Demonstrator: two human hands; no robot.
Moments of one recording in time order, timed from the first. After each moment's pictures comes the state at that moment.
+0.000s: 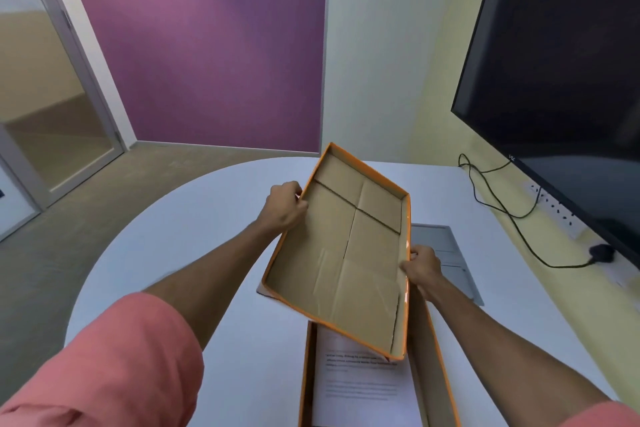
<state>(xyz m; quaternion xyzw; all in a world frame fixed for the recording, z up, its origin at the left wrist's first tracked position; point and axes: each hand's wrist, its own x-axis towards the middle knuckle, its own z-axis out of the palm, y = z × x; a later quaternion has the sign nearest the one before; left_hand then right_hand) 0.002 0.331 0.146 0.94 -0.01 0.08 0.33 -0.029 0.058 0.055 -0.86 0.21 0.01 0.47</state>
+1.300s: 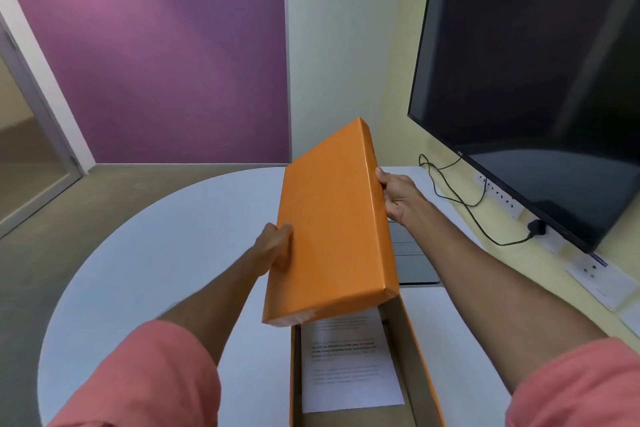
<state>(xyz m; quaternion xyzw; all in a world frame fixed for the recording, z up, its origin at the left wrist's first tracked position) -0.042 0.310 0.109 0.82 0.13 -0.12 0.54 -0.035 0.074 0.205 -0.53 0.15 0.02 0.83</state>
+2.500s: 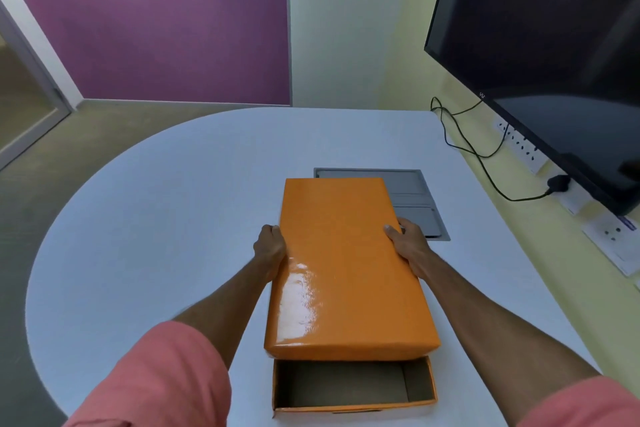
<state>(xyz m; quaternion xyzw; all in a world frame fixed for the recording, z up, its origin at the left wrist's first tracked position) -0.069 0.278 -0.009 0.81 0.25 -0.10 0.53 -0.081 0.018 0.012 -0.80 0.22 0.07 0.55</state>
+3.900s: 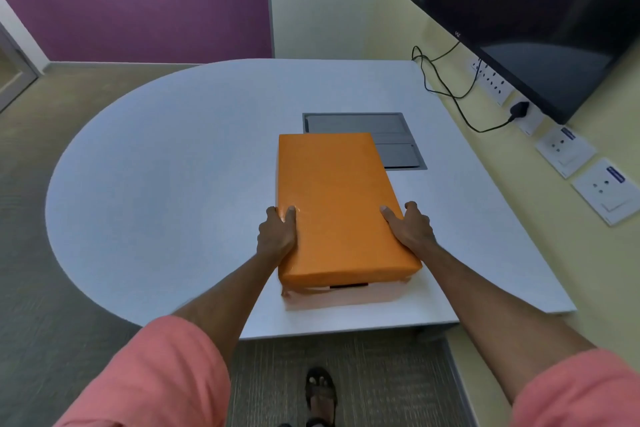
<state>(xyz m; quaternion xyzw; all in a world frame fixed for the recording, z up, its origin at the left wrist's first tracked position) -0.222 0.278 -0.037 0.86 0.17 -0.12 0.47 -0.242 0.024 -0.011 -0.90 0.27 0.09 0.34</state>
